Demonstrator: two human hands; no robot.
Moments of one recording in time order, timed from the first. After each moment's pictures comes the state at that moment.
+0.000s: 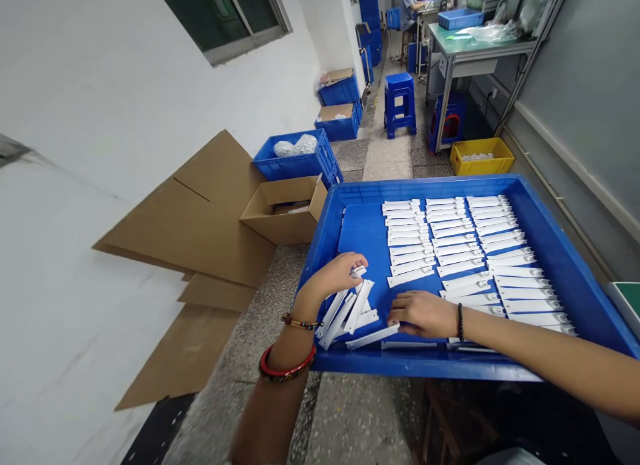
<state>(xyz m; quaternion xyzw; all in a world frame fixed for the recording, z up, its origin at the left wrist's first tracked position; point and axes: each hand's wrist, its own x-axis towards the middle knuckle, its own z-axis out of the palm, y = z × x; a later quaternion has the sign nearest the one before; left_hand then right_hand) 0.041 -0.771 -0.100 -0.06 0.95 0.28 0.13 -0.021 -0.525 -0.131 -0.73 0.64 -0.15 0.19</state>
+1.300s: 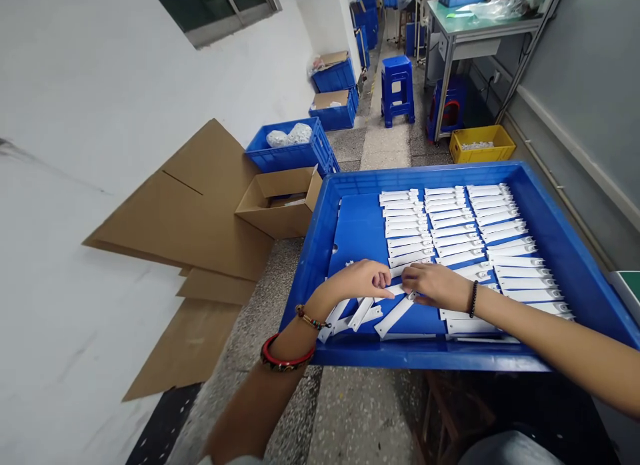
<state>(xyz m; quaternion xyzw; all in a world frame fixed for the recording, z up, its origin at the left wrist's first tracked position) 0.035 -0.722 -0.094 0.03 0.91 0.34 0.25 -0.052 -0.512 -0.117 -0.68 0.72 -0.06 0.15</state>
